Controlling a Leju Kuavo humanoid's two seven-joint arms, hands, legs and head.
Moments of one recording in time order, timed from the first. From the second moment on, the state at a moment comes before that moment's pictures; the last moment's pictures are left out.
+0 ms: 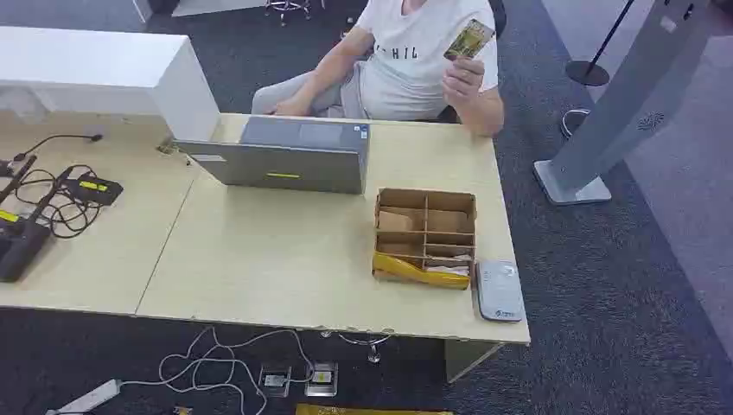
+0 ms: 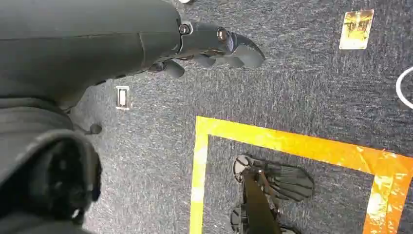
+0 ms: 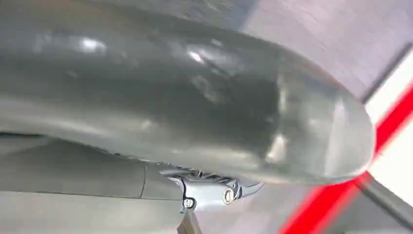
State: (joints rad) left arm -0.12 0.21 -0.81 -0.19 1.00 0.17 0.00; right arm -0.33 -1.09 0.72 -0.17 -1.42 -0.54 -0.24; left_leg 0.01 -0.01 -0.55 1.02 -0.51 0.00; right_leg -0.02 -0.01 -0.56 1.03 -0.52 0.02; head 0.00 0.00
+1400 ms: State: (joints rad) left arm -0.13 0.22 -0.90 -0.19 0.99 0.11 0.00; right arm -1.72 -1.23 0.70 -0.53 -0.04 -0.17 -0.25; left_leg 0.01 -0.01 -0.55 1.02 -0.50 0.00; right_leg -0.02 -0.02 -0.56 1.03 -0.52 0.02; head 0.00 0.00
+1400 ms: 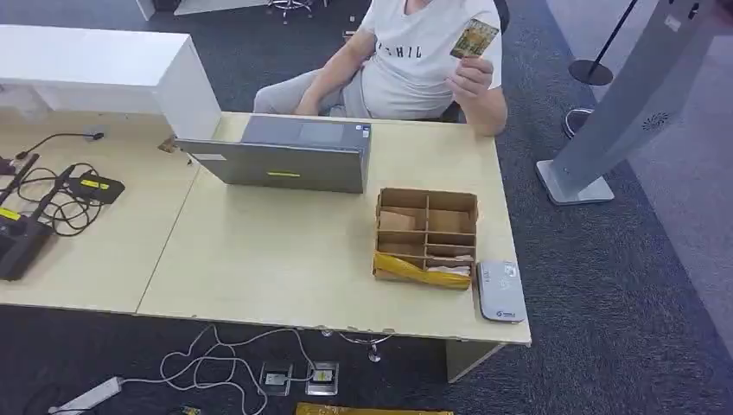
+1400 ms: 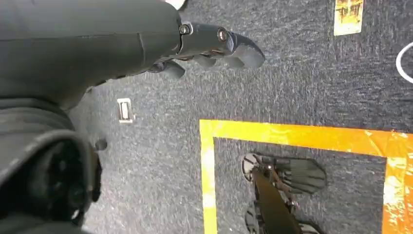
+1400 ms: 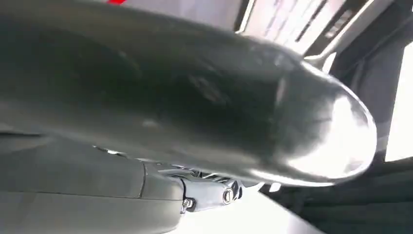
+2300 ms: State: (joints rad) left arm -0.14 0.23 -0.97 -0.18 1.01 0.11 0.00; right arm -1.58 -0.88 0.95 -1.13 0.14 0.34 -0.09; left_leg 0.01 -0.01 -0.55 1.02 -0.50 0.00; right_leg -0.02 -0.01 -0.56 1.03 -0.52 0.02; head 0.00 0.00
